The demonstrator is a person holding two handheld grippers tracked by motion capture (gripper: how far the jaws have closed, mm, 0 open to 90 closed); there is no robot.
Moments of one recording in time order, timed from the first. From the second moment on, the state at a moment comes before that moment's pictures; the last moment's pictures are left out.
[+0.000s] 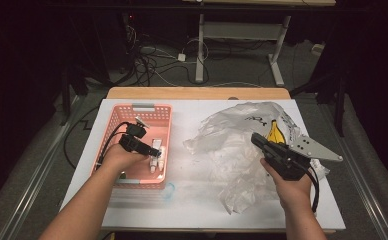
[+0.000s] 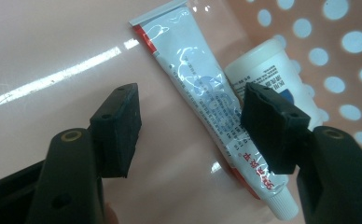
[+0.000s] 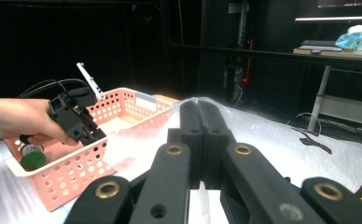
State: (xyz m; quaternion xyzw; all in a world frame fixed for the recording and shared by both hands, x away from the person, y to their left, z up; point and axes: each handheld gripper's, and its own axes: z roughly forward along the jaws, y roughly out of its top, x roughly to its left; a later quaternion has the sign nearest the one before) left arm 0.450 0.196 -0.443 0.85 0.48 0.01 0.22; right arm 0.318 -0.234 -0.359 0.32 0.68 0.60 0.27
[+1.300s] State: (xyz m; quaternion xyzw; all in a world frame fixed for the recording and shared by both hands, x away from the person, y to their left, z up) left arm 0.440 0.186 -0.445 0.89 0.43 0.05 0.16; right arm 0.319 -0.235 -0.359 0.32 0.68 0.60 0.27
